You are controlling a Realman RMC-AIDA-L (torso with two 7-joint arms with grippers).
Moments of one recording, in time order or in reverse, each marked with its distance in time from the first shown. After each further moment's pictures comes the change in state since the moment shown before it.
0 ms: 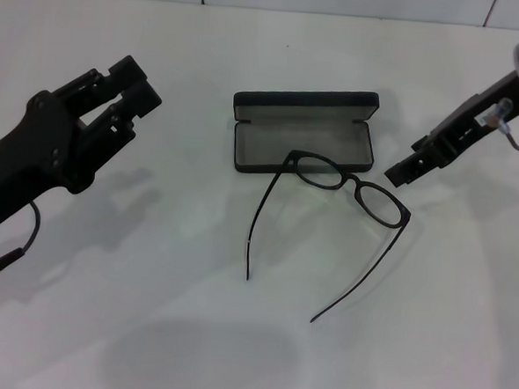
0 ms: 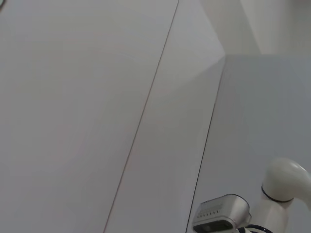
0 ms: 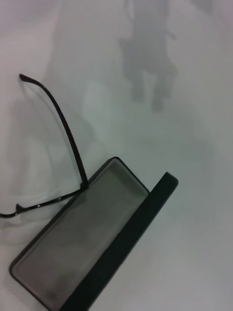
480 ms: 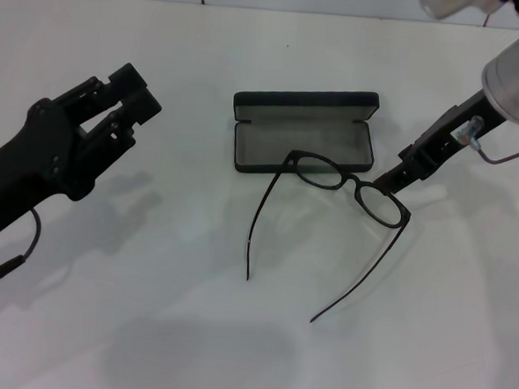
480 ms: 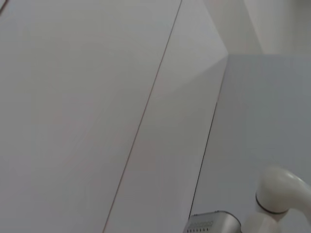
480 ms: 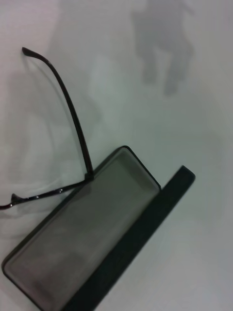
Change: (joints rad) left arm 0.008 -0.002 0.006 -0.012 -0.001 0.003 0.002; right arm 0.011 0.004 -0.106 0.117 0.004 0.157 -0.038
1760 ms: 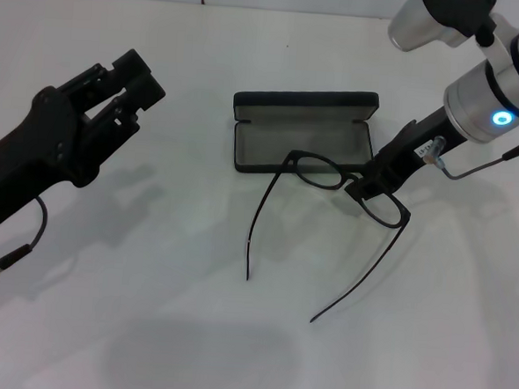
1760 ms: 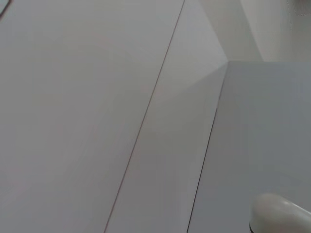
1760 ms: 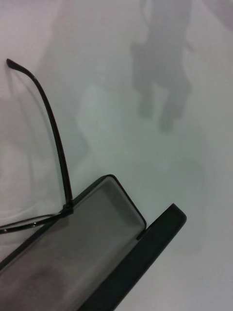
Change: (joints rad) left arm -0.025 -0.003 -0.003 -0.017 -0.018 -0.002 -0.001; right arm 0.039 0.008 -0.045 0.203 0.119 0.166 -0.170
